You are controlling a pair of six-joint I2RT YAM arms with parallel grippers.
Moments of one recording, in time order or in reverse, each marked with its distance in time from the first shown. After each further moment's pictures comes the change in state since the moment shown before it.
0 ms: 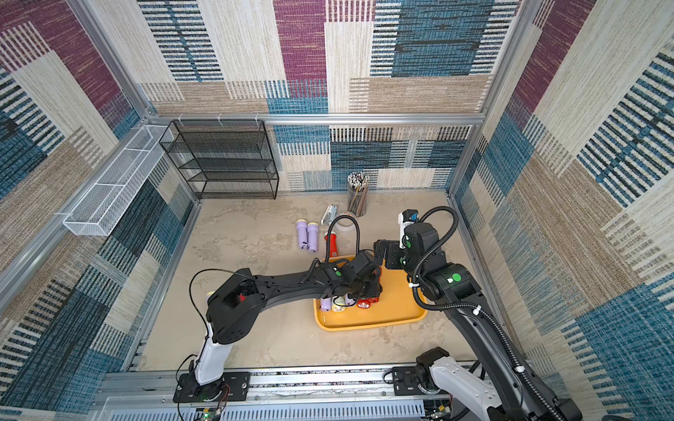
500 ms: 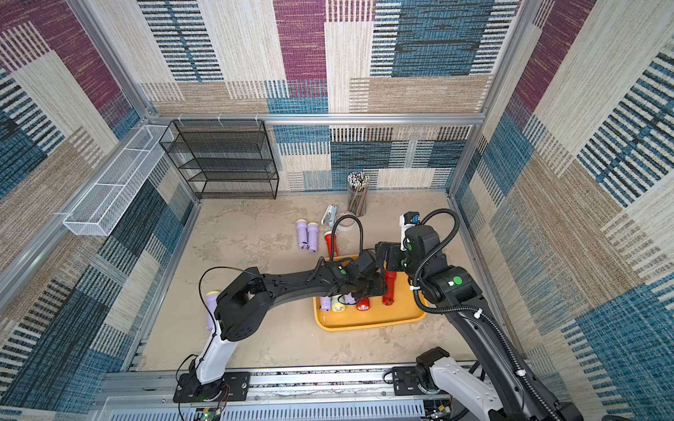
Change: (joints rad) left arm 0.000 0.055 0.060 -0.013 0.004 -0.006; right arm 0.000 -0.024 -0.021 0.002 0.012 -0.001
